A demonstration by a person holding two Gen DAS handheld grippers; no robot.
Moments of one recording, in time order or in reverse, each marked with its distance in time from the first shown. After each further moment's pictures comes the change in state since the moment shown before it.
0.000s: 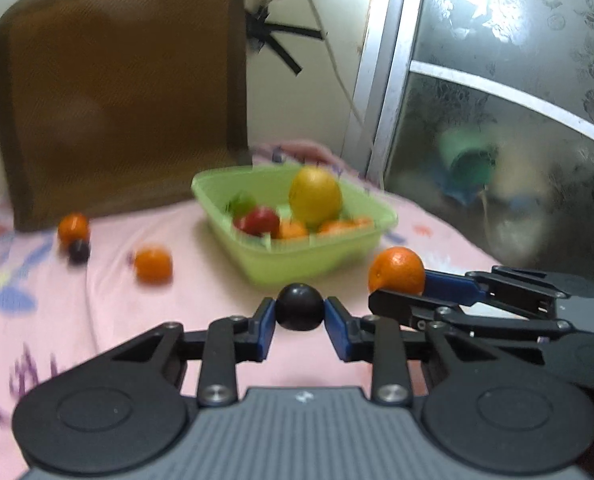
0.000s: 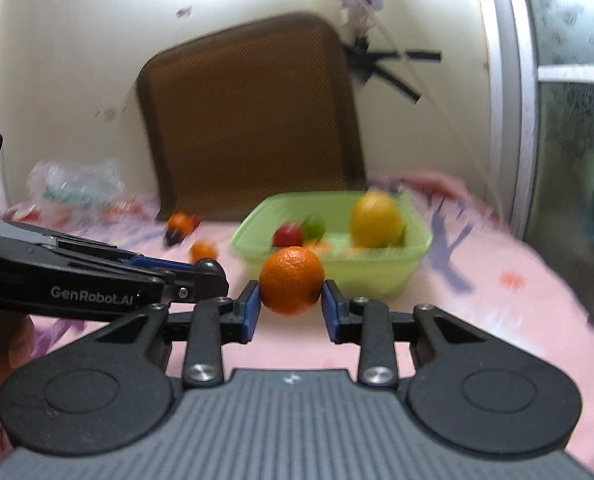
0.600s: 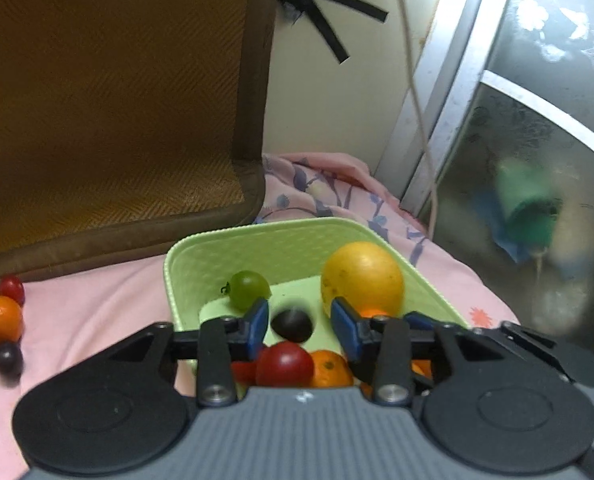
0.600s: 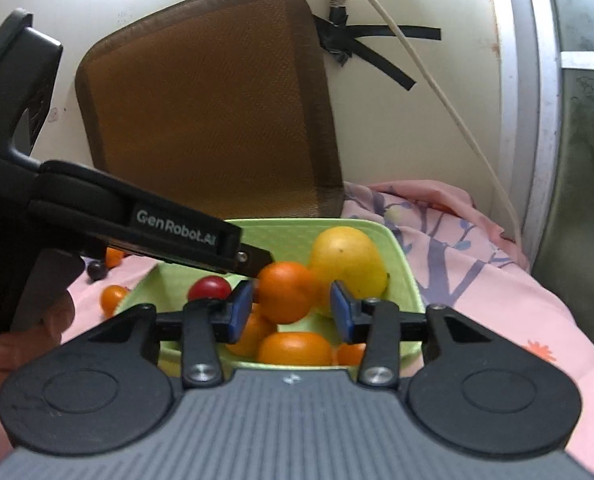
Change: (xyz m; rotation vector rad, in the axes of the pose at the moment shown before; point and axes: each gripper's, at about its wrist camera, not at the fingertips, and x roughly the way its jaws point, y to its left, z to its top) left arm 0.129 0.037 0.085 -0.130 0.099 -0.008; right arm 0.090 -0.040 0.026 -0.003 0.033 -0.031
